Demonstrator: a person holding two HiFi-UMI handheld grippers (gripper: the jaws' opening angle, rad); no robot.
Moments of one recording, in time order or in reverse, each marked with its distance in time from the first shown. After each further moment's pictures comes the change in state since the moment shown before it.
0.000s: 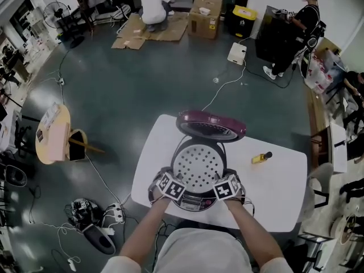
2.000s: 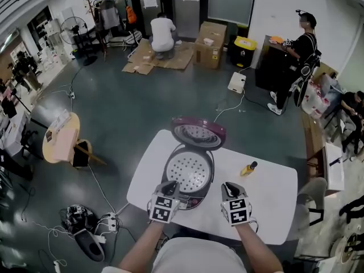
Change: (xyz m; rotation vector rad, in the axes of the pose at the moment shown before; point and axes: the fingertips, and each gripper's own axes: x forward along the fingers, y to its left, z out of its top) left arm -0.154 -0.089 0.048 -0.230 -0.511 0.053; right arm -0.178 -0.031 -0.016 0.046 -0.487 0.004
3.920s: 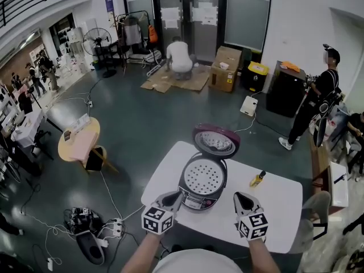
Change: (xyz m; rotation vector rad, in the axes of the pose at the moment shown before) left arm -0.140 -0.008 0.009 -0.126 -0.279 -0.121; right arm -0.119 0.065 0.062 0.020 -0.310 0.131
